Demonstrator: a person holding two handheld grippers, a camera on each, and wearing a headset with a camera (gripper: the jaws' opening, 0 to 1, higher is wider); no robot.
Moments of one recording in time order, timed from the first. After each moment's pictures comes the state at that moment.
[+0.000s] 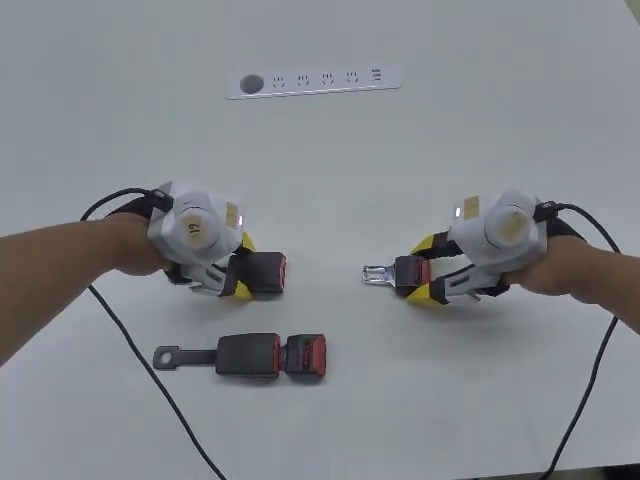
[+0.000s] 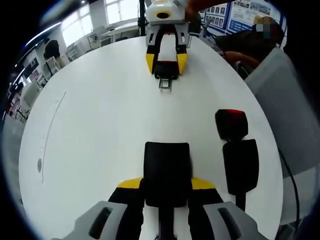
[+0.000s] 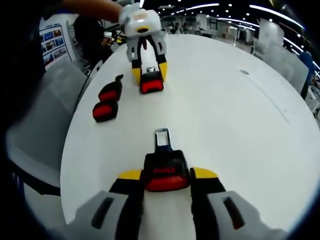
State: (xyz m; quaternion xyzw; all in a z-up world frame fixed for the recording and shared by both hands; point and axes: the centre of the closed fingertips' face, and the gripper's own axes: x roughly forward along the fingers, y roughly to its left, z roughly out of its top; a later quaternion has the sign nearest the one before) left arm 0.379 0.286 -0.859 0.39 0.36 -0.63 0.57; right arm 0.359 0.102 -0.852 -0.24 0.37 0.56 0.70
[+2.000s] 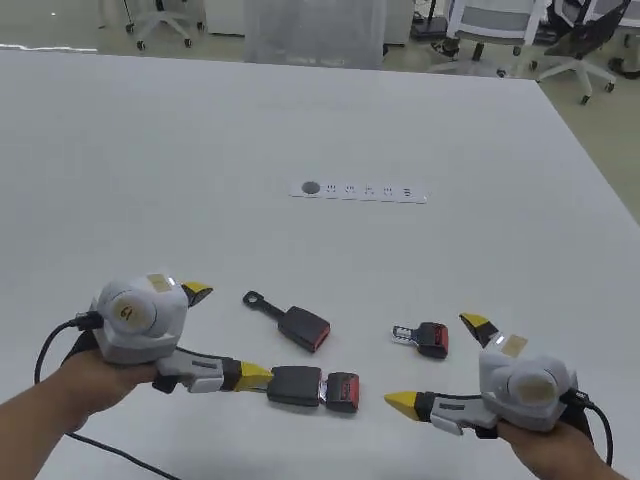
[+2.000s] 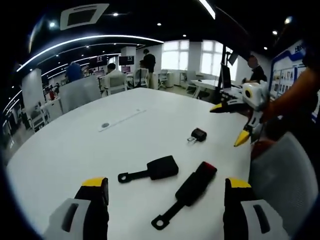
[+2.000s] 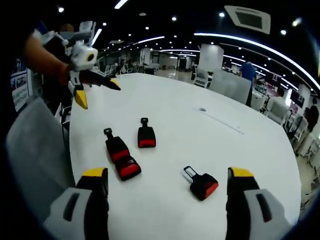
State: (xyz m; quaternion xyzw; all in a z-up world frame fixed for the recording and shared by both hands) left arm 0.301 0.369 -0.731 0.10 0.26 -0.41 0.87; right arm 0.293 0.147 -0.762 -0.15 0.23 0.36 0.89
